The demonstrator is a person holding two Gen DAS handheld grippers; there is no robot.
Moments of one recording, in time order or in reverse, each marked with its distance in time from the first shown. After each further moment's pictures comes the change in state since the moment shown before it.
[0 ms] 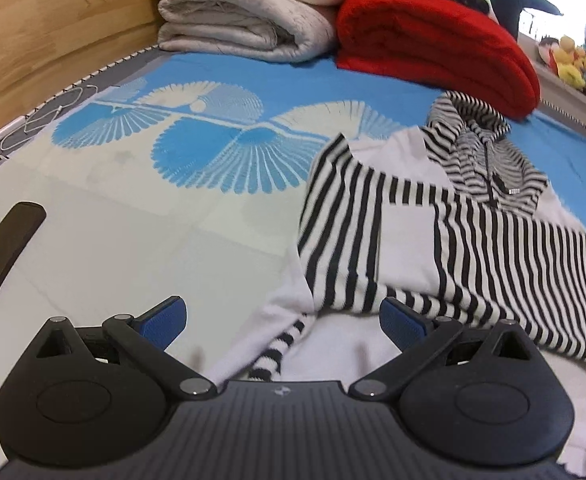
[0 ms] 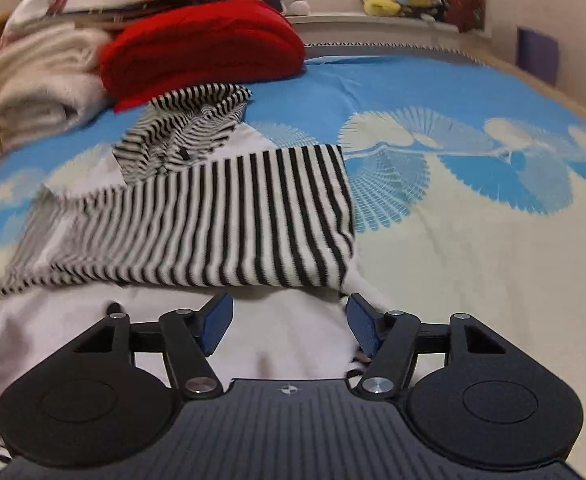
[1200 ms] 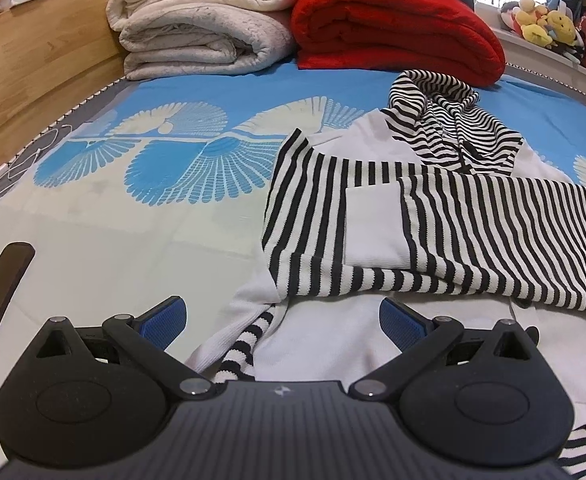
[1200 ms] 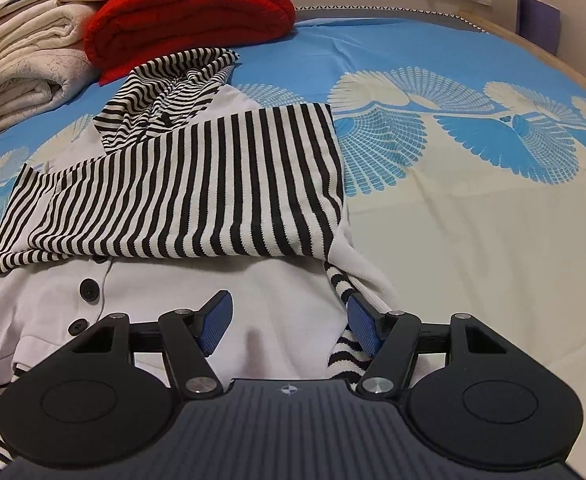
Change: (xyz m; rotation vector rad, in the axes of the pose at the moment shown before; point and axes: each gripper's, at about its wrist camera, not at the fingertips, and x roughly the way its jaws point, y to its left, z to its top) left arm -0.004 -0.028 -0.014 0.152 -0.044 -0.003; right arm 0.027 -0.007 0.003 0.050 0.105 0.013
